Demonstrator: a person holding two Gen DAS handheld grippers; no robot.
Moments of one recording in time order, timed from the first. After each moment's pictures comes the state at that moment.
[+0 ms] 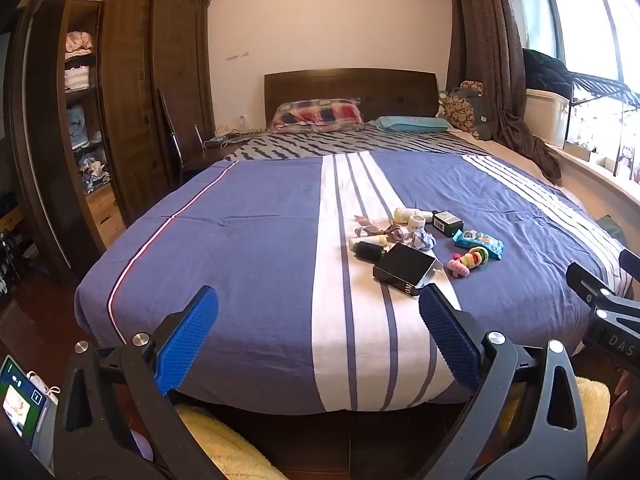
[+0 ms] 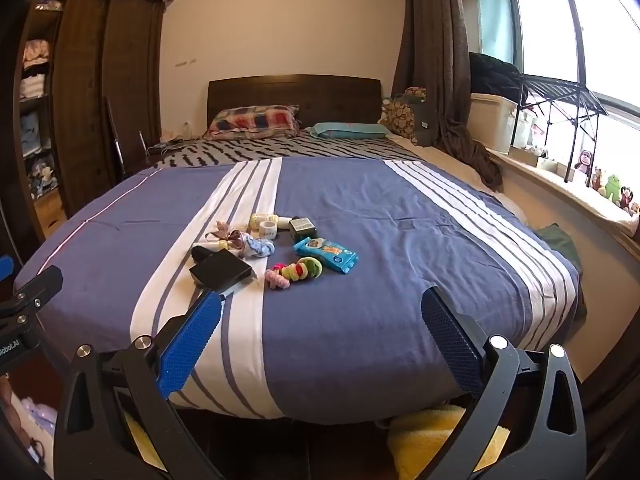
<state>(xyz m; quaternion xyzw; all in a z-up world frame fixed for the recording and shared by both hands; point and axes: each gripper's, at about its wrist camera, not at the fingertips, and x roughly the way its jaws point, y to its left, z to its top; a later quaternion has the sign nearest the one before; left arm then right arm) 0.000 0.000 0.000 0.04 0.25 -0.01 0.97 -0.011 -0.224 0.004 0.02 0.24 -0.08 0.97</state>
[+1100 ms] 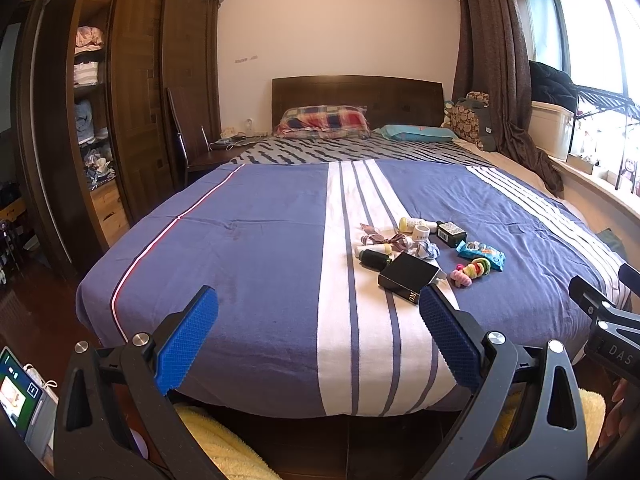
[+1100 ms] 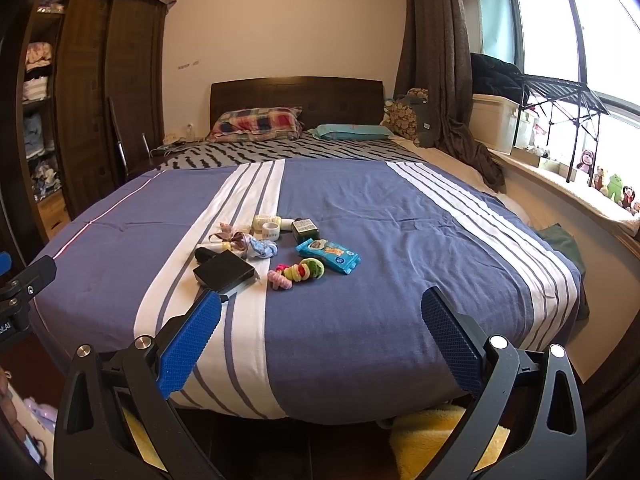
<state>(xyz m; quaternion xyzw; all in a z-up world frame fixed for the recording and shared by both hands) -0.004 0.012 0.009 0.02 0.24 0.00 0.97 -0.014 -0.223 0.004 0.02 0.24 -0.08 0.97</state>
